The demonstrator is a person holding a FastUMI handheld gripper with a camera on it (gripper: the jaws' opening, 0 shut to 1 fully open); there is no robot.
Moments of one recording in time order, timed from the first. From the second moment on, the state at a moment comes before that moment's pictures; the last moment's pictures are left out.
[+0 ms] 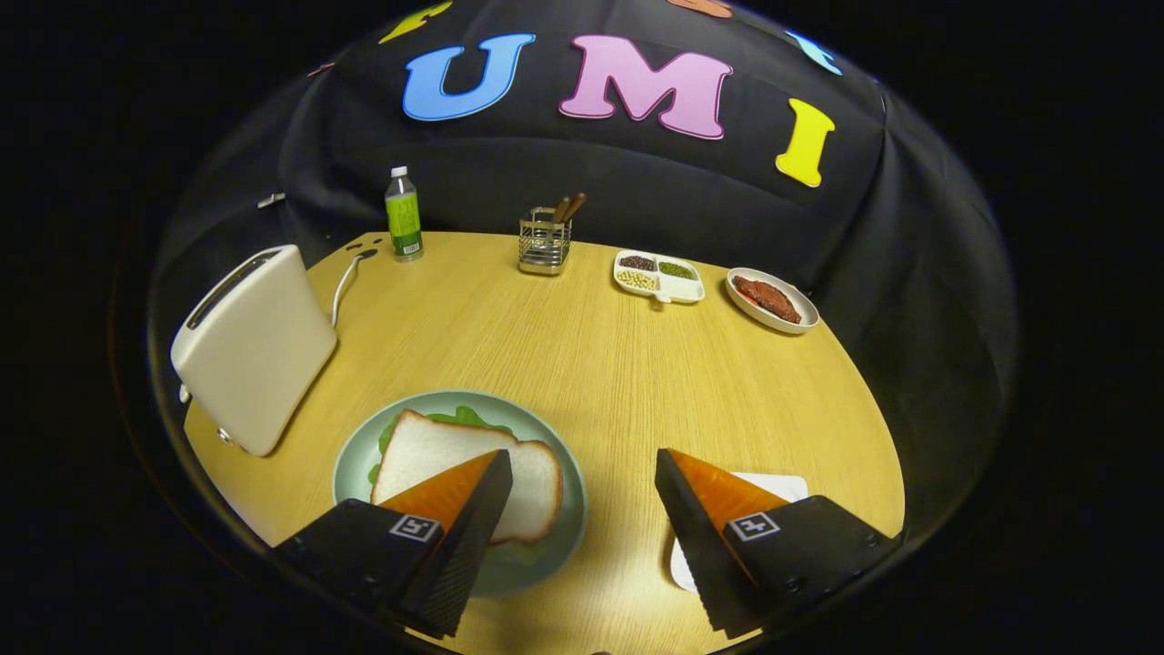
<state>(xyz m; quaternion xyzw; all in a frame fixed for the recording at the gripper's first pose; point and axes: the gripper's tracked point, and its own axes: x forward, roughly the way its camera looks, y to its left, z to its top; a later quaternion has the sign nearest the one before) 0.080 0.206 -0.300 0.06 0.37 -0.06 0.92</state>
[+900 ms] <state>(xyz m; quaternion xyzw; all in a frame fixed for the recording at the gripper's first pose) 0.039 0.108 -0.095 0.13 0.20 -0.02 0.97</state>
